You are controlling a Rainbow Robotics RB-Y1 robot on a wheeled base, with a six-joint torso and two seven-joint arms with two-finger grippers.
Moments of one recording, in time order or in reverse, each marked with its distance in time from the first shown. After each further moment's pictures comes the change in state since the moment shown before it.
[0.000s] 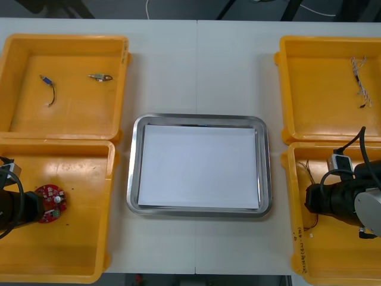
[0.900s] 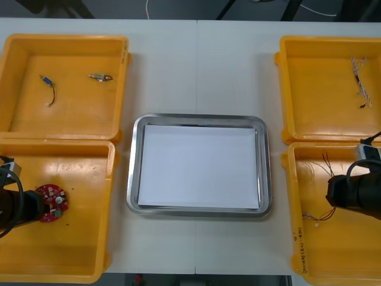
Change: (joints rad) right arm 0.000 -0.002 -0.178 -0.127 -0.111 0.183 0.001; left arm 0.000 0.006 0.001 0.000 0.013 -0.012 0.000
